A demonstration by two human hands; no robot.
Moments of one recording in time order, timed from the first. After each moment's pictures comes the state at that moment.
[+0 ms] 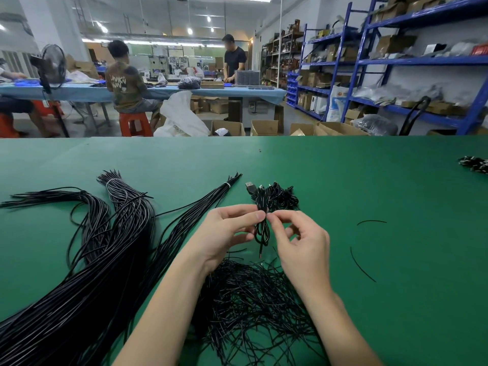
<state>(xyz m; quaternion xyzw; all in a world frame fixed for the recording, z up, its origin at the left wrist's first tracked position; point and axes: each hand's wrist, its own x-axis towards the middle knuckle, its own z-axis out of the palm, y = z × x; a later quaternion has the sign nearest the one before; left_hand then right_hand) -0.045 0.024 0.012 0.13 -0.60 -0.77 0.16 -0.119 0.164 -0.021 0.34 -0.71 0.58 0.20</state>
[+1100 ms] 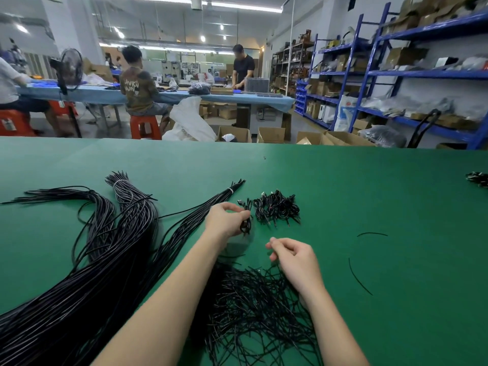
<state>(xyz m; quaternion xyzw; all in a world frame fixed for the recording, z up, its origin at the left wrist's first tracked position) -0.105 -0.004 -0.007 0.38 -0.67 -0.60 0.23 -0.146 0.163 -0.048 0.19 -0.78 0.58 -0.14</state>
